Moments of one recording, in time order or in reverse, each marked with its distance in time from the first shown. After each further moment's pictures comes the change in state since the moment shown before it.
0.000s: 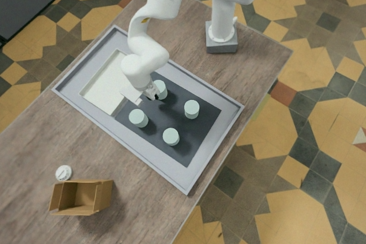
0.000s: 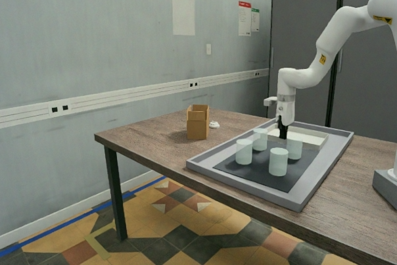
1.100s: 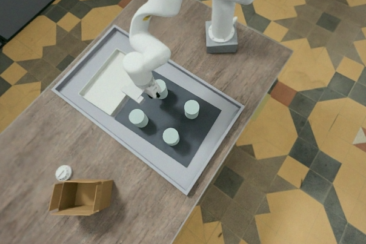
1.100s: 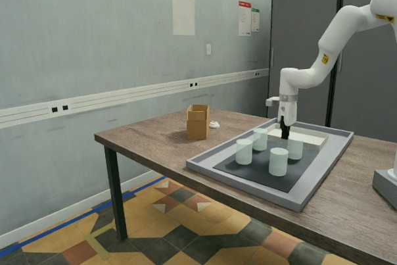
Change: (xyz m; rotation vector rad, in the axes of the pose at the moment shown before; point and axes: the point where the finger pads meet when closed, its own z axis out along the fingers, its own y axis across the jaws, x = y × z) arm -0.010 0.000 -0.001 0.000 0.000 0.000
